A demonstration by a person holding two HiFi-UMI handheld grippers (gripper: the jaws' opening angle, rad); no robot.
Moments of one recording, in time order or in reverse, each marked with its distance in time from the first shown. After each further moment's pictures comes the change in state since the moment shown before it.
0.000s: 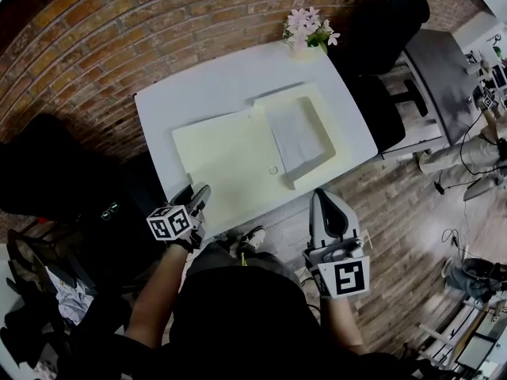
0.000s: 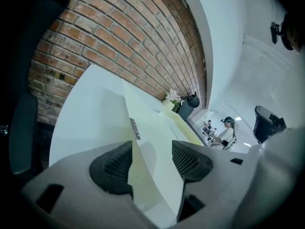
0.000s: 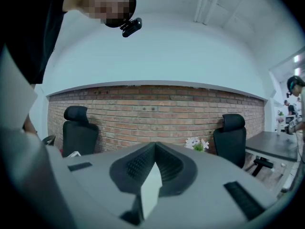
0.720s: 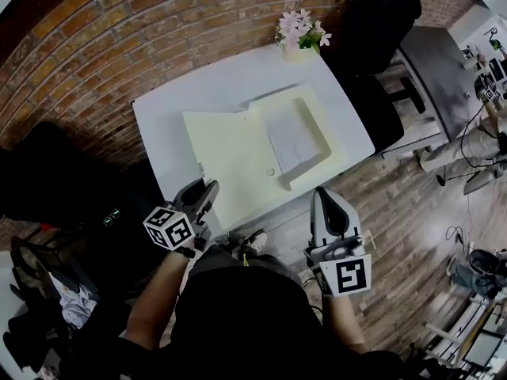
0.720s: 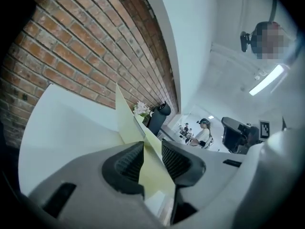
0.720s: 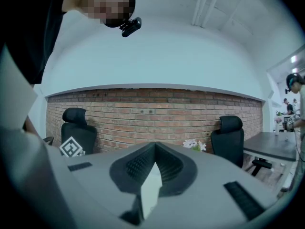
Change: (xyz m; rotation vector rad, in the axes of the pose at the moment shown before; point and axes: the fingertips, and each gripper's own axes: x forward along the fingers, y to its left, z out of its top) left arm -0.012 -0.119 0.055 0.171 -0.119 -0.295; right arm -0.012 -0.014 0.006 0.008 -0.031 -0.017
